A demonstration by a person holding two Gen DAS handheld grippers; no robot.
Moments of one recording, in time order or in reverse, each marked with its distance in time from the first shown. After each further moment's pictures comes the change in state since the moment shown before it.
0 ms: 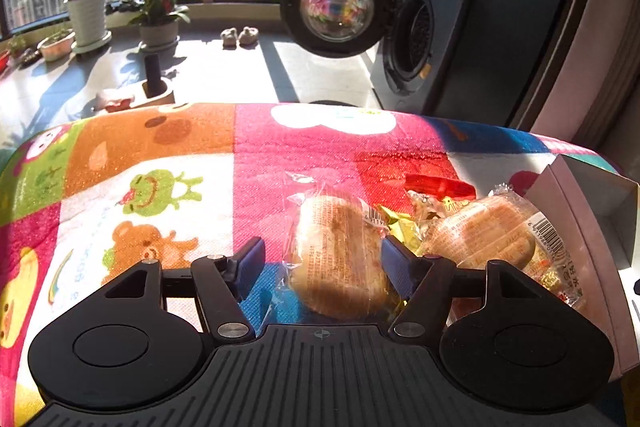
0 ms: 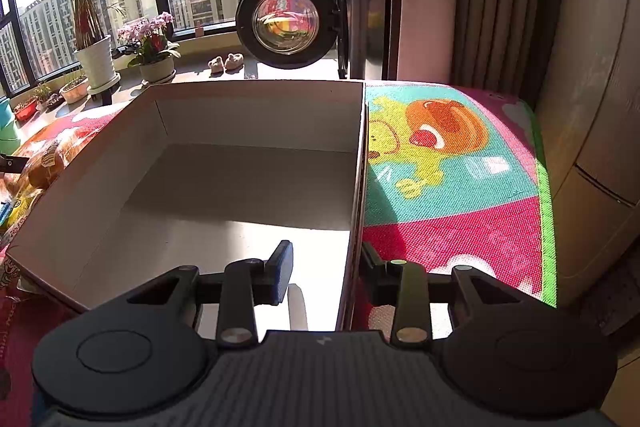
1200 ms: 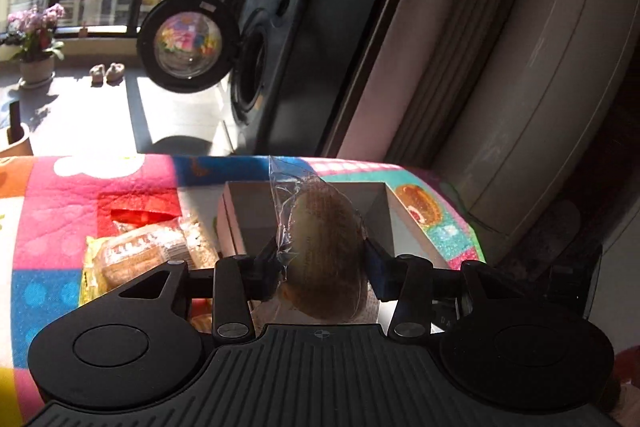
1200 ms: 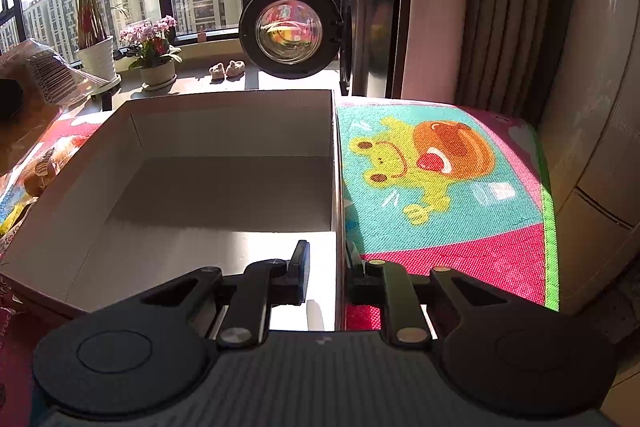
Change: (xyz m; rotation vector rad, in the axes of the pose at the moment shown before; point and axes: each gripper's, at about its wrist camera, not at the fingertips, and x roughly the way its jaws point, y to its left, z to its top) left arm -0.068 -0.170 -0.009 0.138 -0.075 -0.332; right arm 0.006 0.007 0.010 -0.030 -0.032 -0.012
